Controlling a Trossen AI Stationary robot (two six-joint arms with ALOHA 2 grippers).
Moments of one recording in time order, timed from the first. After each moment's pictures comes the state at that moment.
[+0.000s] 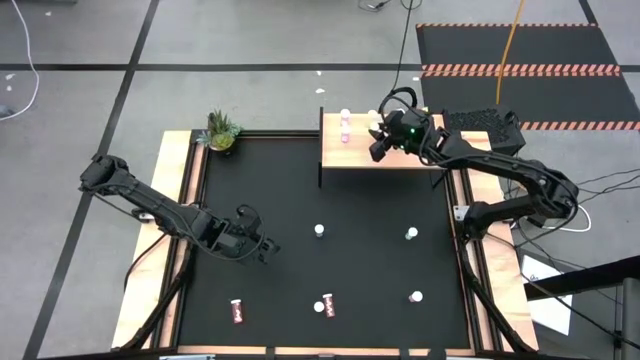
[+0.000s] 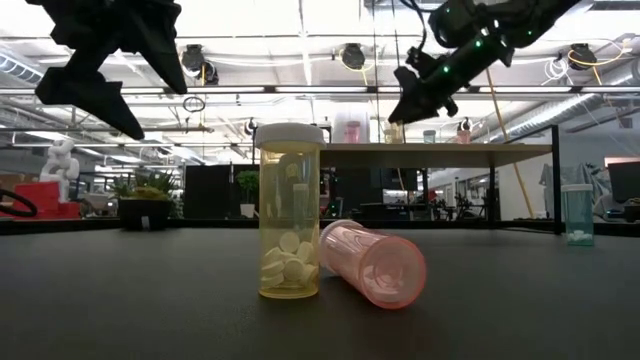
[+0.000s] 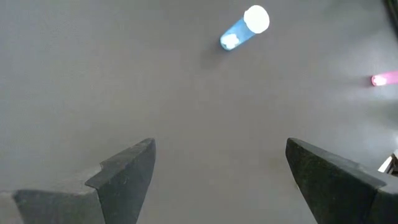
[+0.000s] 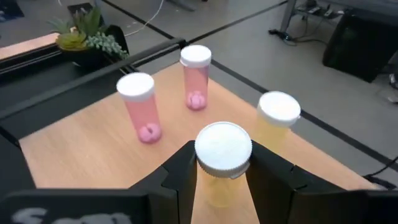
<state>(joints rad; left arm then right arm) -0.44 1.26 0.85 -0.62 -0.37 -1.43 -0.62 1.26 0.83 -0.01 0.12 0.06</state>
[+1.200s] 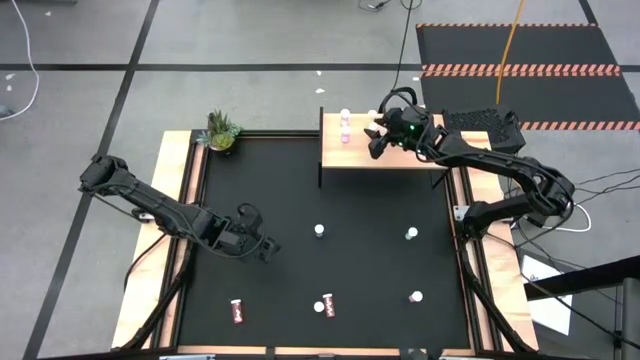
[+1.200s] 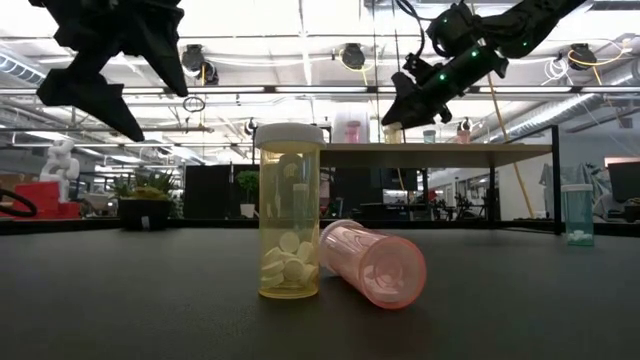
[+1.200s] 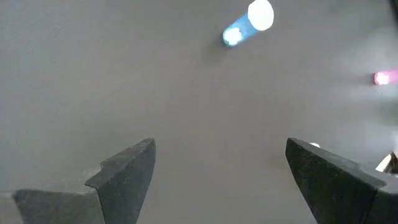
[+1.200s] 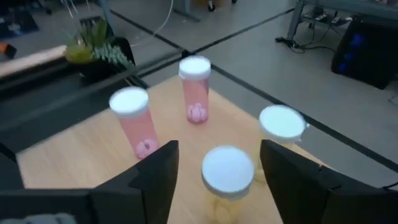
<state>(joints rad) -0.42 1.26 0.85 -0.63 -0.32 -1.43 -0.66 1.30 0.82 0.08 0.05 0.06</state>
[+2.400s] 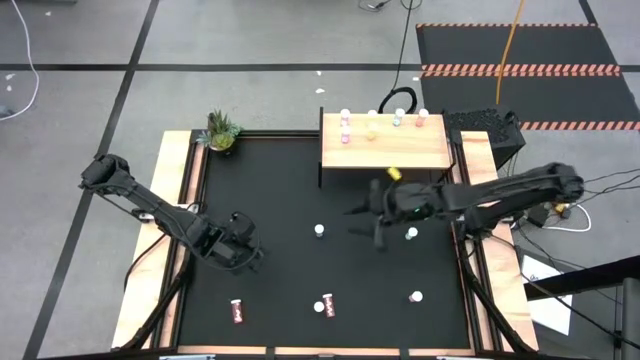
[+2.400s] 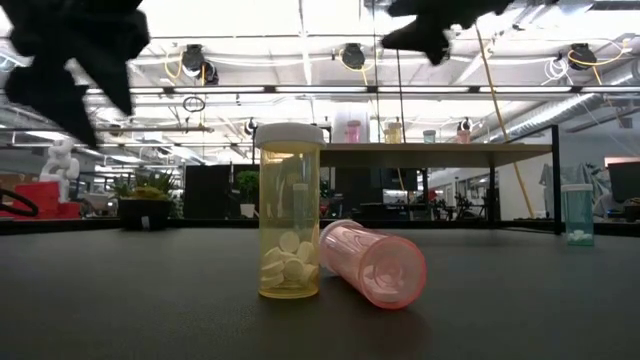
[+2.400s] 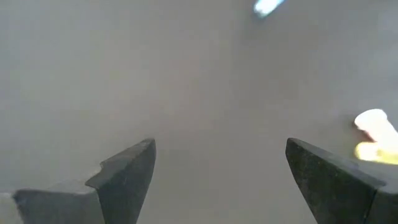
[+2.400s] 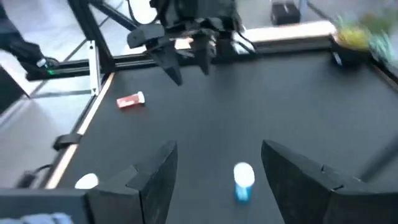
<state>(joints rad) -0.52 1.26 0.85 -0.79 -0.37 -1.41 0.11 1.19 0.82 -0.03 0.05 0.18</state>
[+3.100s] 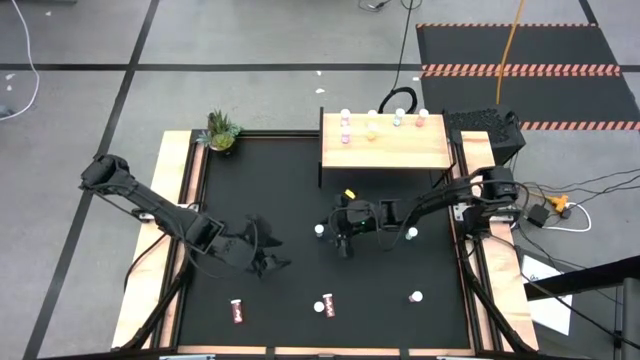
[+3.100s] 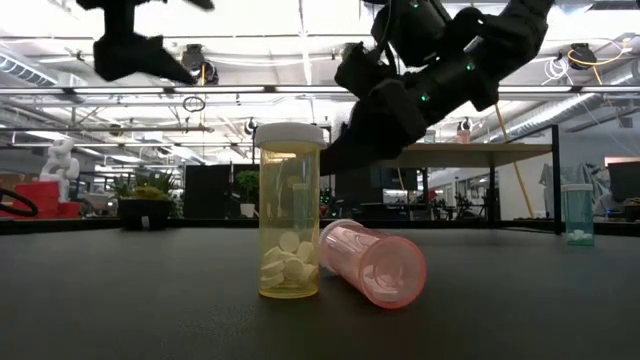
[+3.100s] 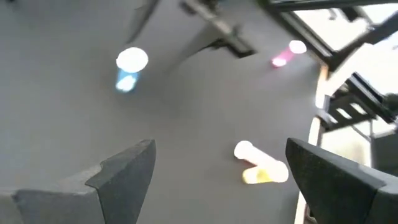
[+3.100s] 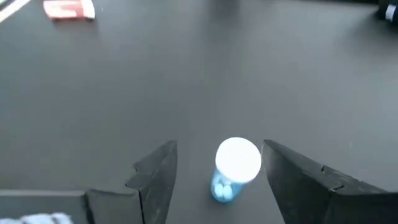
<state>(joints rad) -0.49 1.26 0.85 -0.30 -0.40 -0.99 0.05 1.77 0.82 0.42 -0.01 -0.05</state>
